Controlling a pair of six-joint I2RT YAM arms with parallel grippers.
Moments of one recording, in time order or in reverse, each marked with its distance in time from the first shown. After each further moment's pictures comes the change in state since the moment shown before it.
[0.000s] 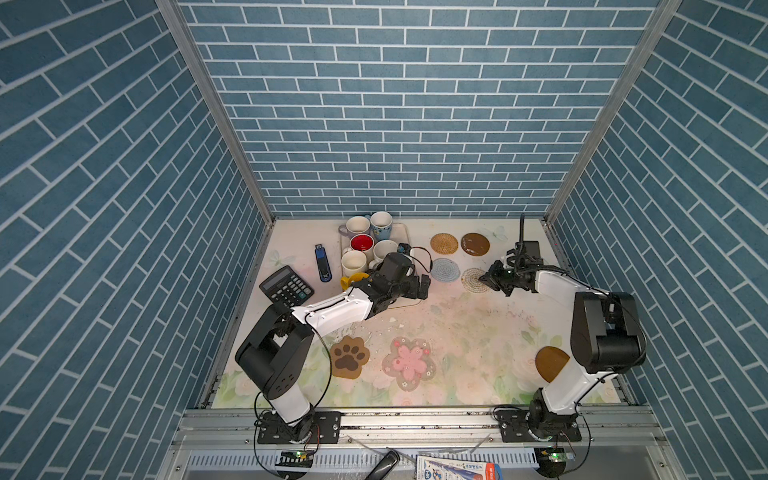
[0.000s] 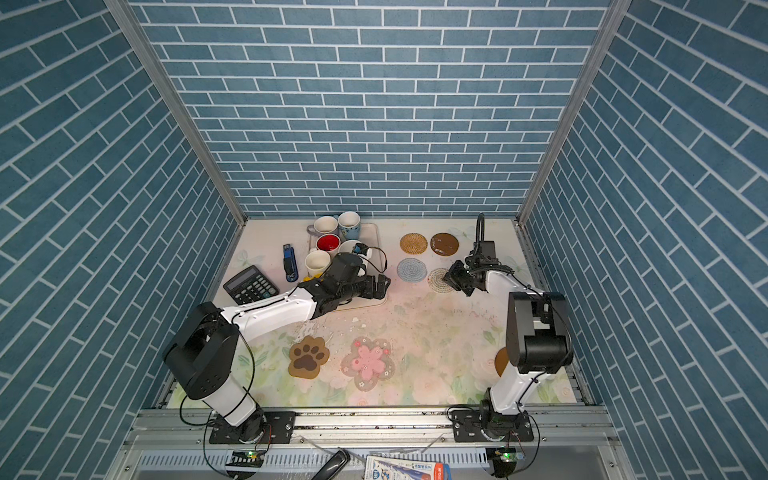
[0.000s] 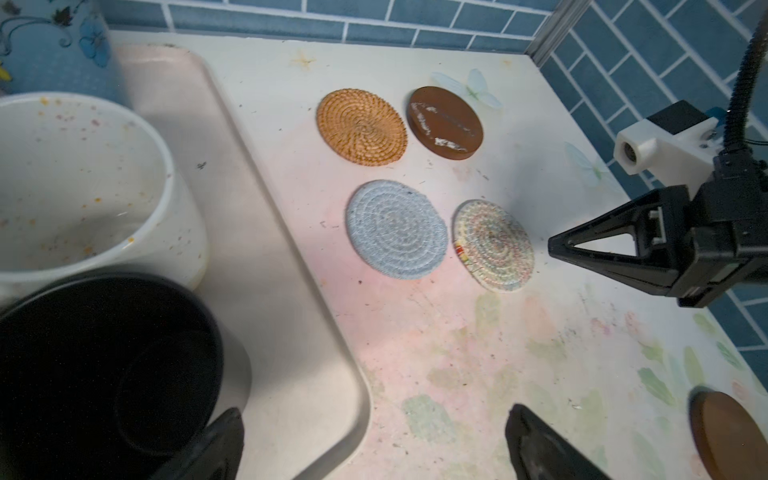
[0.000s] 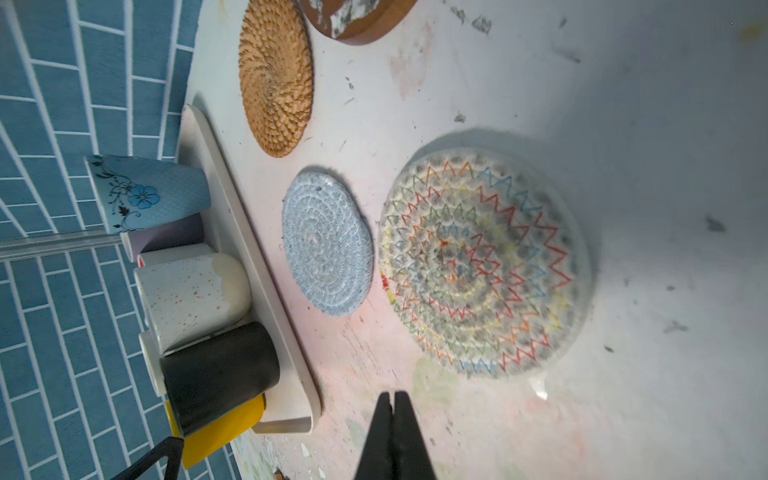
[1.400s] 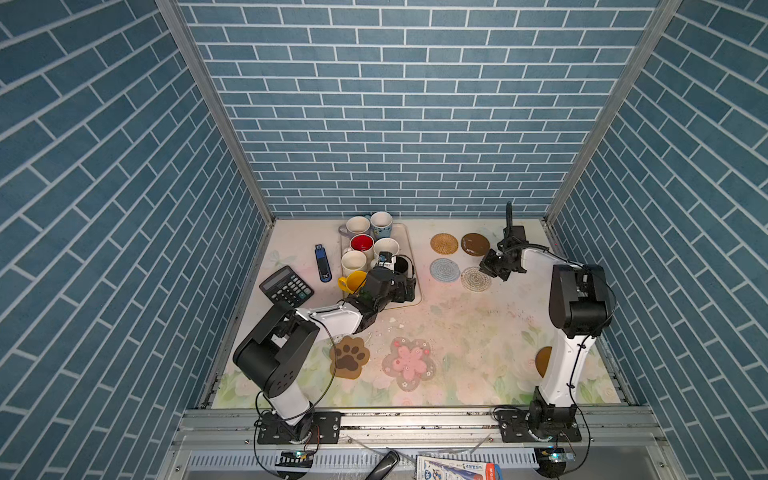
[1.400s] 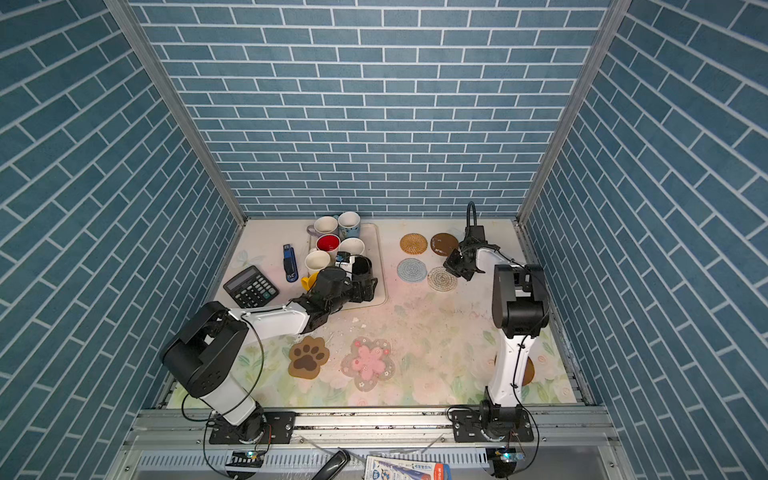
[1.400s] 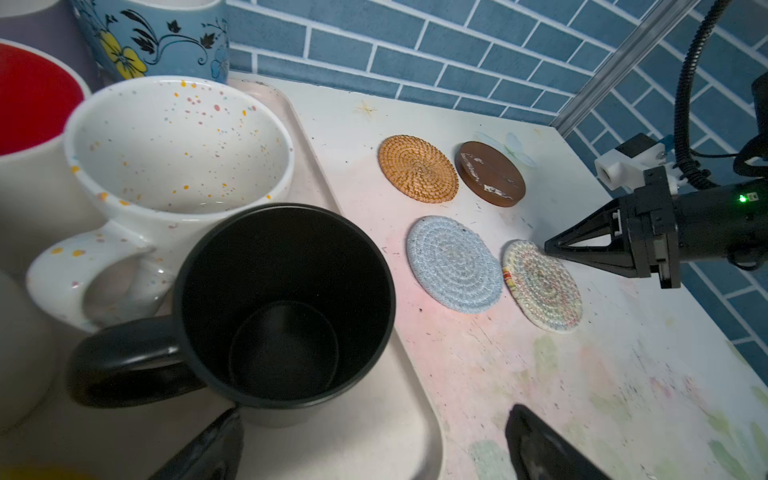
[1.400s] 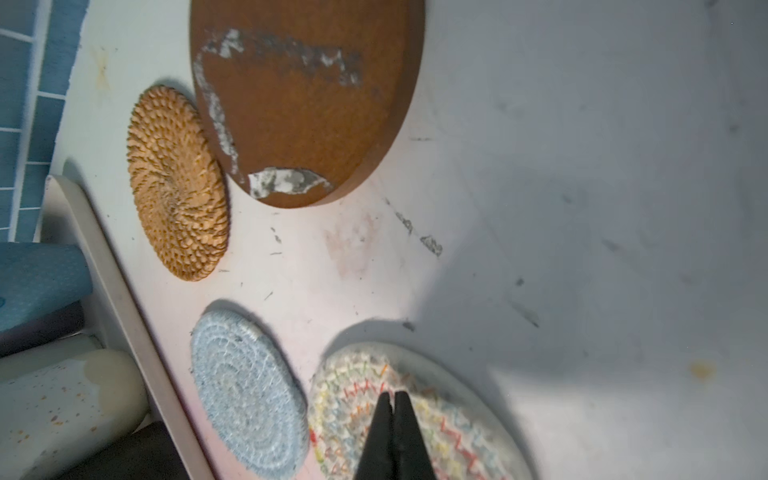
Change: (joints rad) left arm 0.069 0.000 -0.236 0.397 -0.024 -0.021; right arm 0.007 0.247 0.340 -0.161 0.209 -0.124
